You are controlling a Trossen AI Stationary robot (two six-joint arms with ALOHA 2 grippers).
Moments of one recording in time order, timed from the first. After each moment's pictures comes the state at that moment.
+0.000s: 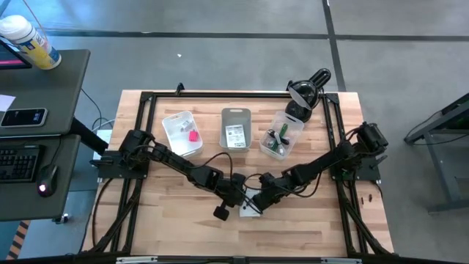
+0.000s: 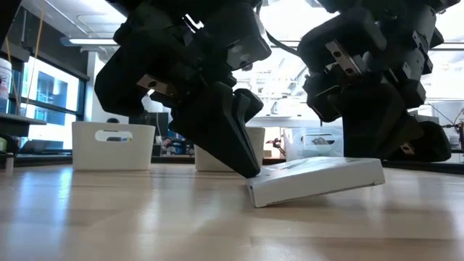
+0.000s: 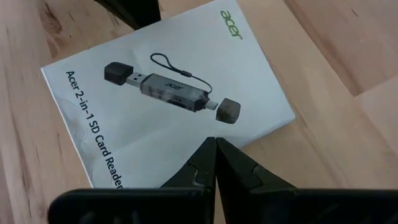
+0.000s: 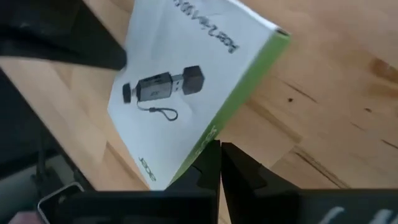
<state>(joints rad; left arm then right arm) -0.17 2.04 1.18 -0.09 0.07 0.13 0.37 1.74 0.83 -0.02 -0.11 1.43</state>
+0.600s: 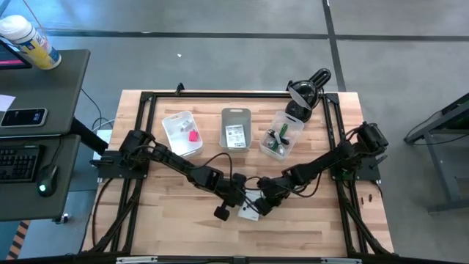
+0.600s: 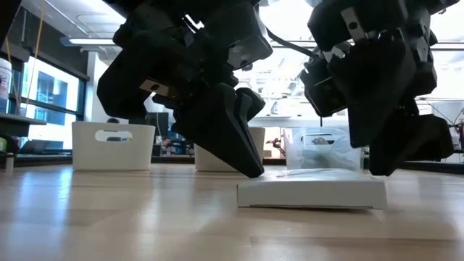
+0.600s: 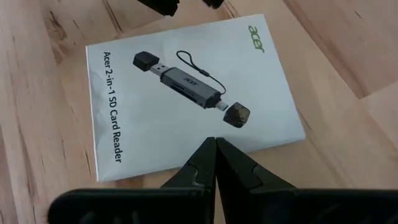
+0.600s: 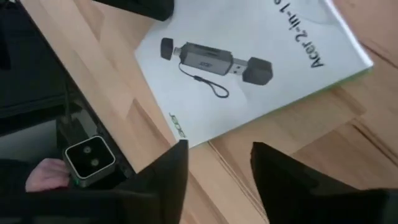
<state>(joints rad) -0.17 2.04 1.18 -0.07 0.06 0.15 0.37 1.74 0.84 0.04 -0.26 1.35</state>
